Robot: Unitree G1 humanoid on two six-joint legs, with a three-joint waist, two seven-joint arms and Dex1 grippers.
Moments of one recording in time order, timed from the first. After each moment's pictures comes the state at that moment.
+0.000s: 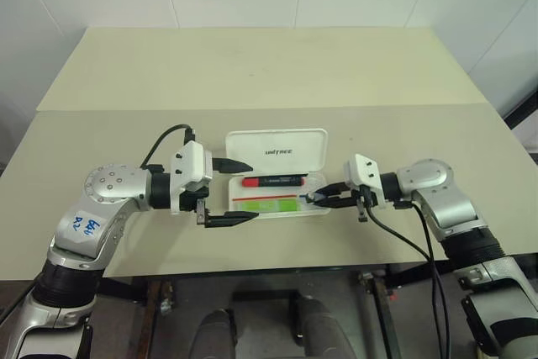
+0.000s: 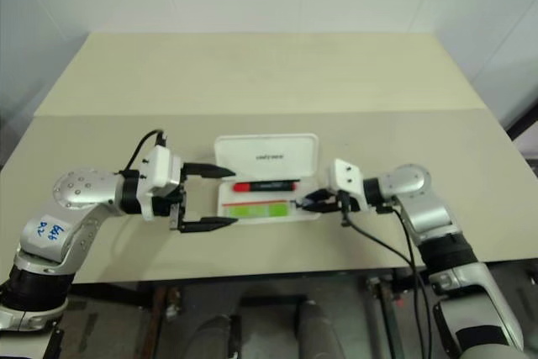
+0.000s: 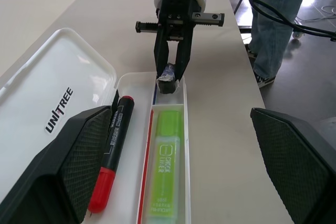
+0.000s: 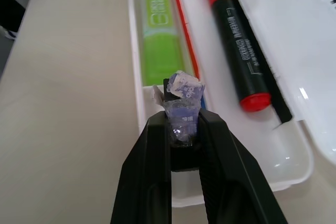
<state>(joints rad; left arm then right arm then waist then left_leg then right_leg) -0.41 0.72 -0.02 -0.33 -0.44 0.43 -1.06 -0.61 -0.64 0.23 0.31 0.20 0.02 1.37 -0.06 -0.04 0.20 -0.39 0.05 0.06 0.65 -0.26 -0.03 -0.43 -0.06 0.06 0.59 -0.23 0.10</state>
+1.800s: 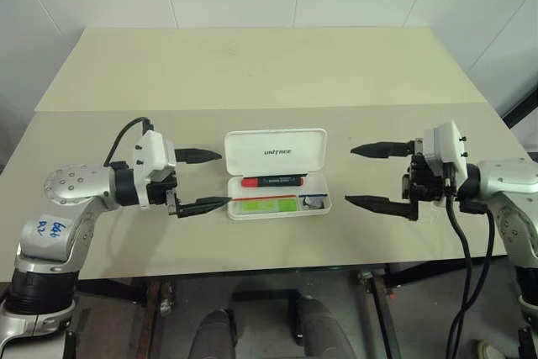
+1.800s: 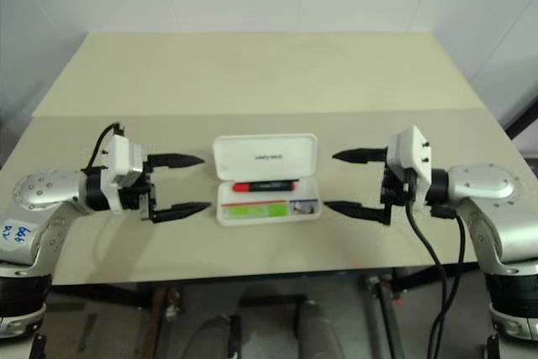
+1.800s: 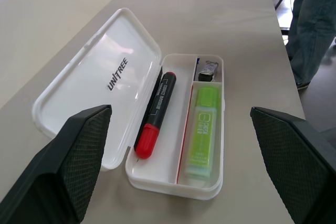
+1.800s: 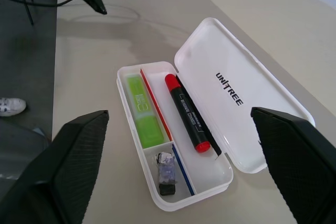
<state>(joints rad) -0.34 0.77 0.15 -0.26 -0.47 0.39 -1.08 -0.36 -0.86 -0.14 -0.25 0.58 0.38 1.22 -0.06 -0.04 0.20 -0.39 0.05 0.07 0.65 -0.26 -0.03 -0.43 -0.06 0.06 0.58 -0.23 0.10</state>
